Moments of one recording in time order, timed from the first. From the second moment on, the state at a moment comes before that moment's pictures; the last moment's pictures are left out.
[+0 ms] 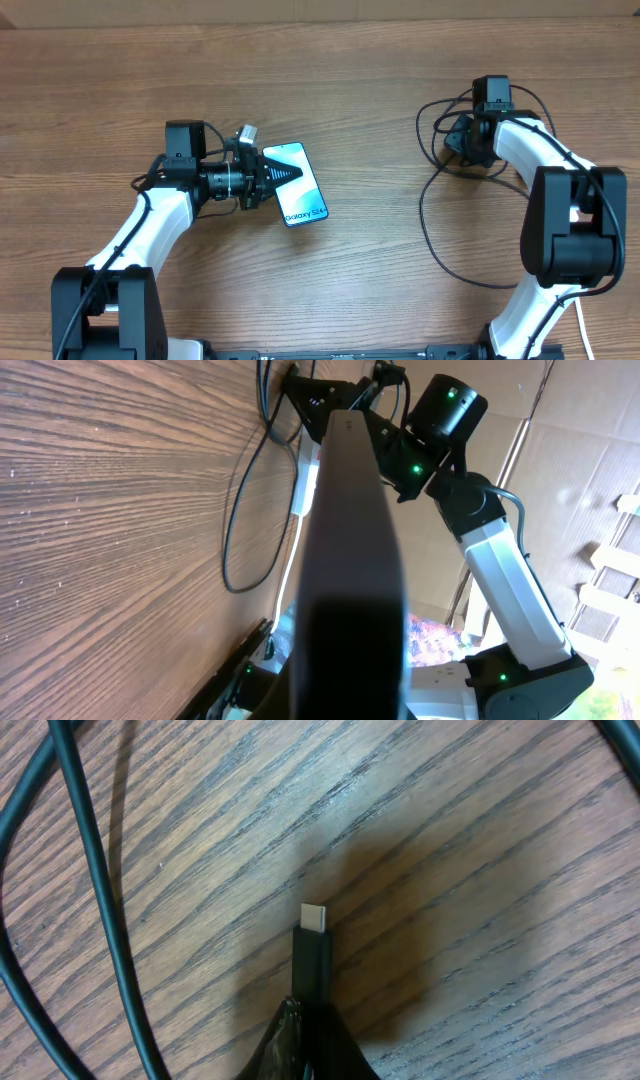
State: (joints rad) left arm -0.03 1.59 0.85 -0.23 1.24 -0.81; right arm -0.02 2.01 1.28 -0.52 0.03 0.57
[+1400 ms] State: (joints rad) left arm 0.02 1.60 0.85 0.55 1.37 -1.18; right arm 0.43 1.55 1.32 -1.17 -0.76 -0.11
